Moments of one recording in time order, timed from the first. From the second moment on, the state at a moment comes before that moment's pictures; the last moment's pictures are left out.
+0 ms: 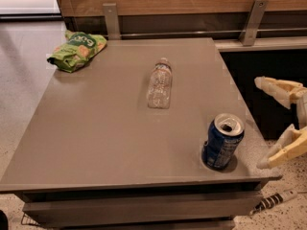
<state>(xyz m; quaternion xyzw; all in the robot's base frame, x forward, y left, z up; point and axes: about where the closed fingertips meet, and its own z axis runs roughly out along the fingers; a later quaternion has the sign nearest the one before) 0.410 -0.203 0.909 -0.55 0.65 0.25 0.46</state>
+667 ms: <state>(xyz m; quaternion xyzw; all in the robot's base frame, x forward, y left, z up) 0.391 -0.193 0.889 -0.51 0.64 0.30 0.49</state>
